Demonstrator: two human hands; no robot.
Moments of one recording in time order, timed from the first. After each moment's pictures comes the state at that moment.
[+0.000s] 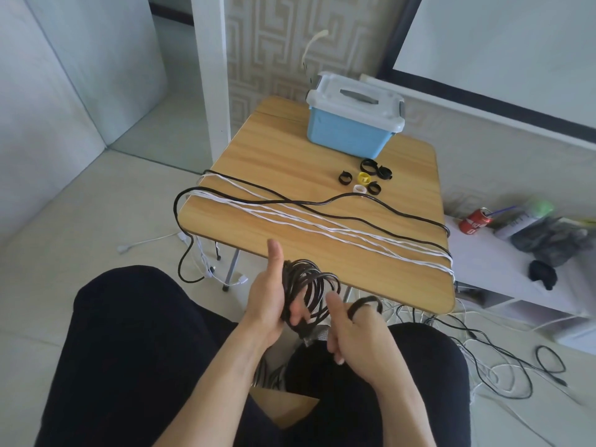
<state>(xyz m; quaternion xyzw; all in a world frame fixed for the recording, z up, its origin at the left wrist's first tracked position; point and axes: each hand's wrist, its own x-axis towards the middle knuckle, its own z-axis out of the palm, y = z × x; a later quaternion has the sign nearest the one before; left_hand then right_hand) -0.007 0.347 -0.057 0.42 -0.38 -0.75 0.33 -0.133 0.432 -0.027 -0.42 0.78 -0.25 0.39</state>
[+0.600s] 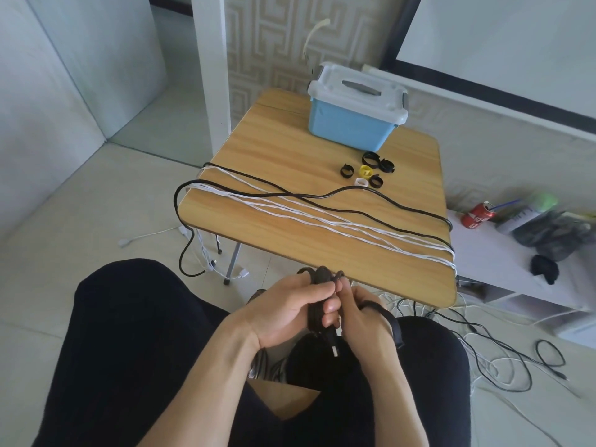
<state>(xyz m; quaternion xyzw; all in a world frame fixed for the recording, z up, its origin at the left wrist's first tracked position) -0.001 0.346 -0.063 0.20 -0.42 -0.87 0.18 -0.132 0.426 -0.043 -0.31 0.79 -0.36 0.38</state>
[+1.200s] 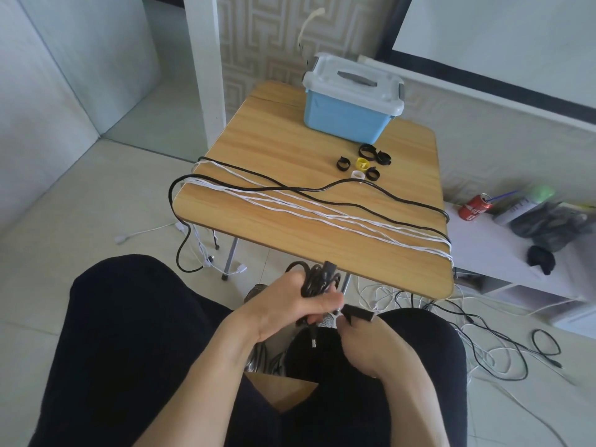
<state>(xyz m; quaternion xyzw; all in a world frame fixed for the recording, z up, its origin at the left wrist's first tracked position) -0.004 0.346 -0.062 0.28 -0.64 -0.71 0.12 -0.139 0.435 -0.019 -0.53 0.77 0.15 0.34</state>
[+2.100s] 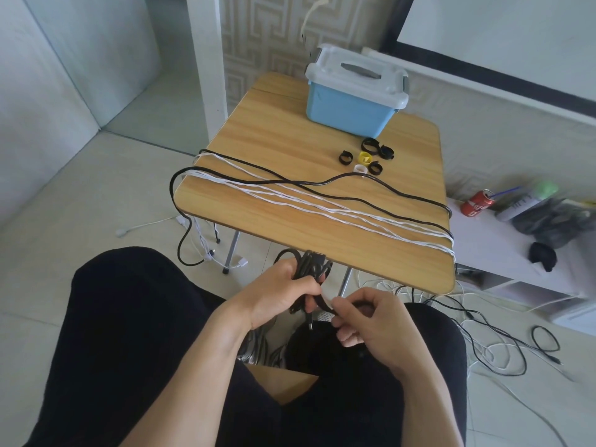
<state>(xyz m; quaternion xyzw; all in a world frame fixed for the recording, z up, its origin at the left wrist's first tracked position) 0.009 0.344 -0.039 0.36 -0.63 -0.68 0.11 -0.155 0.448 -0.026 -0.33 0.74 -0.33 0.48</state>
